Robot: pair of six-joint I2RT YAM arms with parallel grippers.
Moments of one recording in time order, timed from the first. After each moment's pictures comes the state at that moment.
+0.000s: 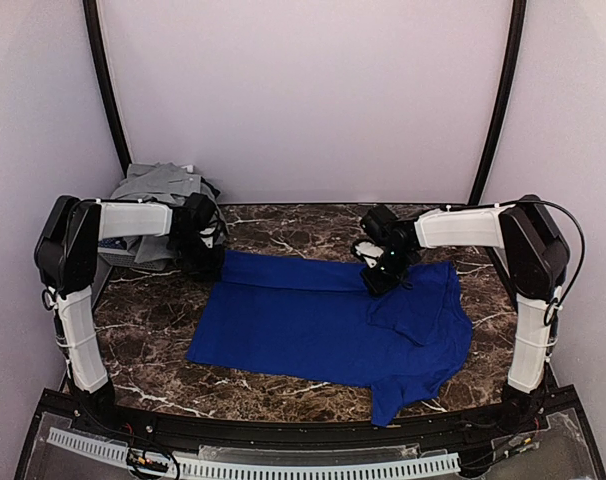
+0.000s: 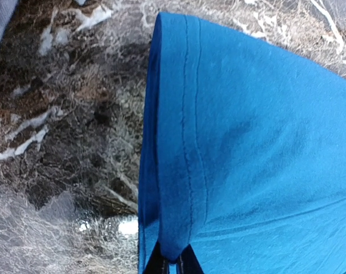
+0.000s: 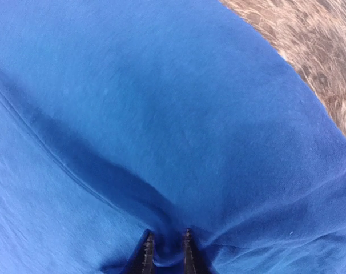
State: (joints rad) left arm -0.35 1.96 1.39 -0.67 0.10 -0.40; right arm 0.61 1.97 1.38 -0.69 0.00 0.02
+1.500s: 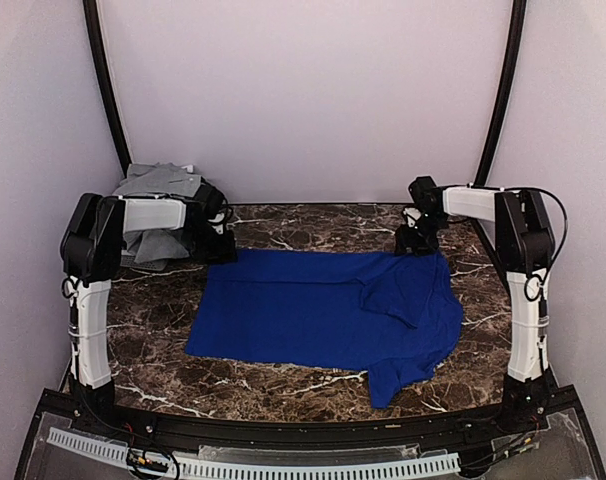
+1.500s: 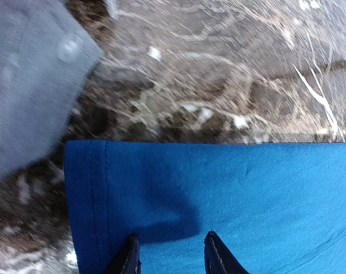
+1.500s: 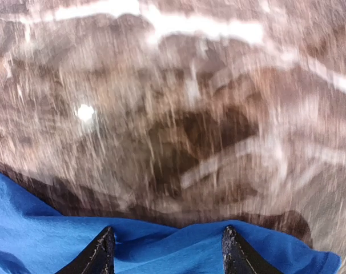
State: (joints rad) left arm -0.33 2.16 1.60 -0.55 0.10 -0.40; right arm 0.24 2.21 1.71 -0.73 -0.08 0.16
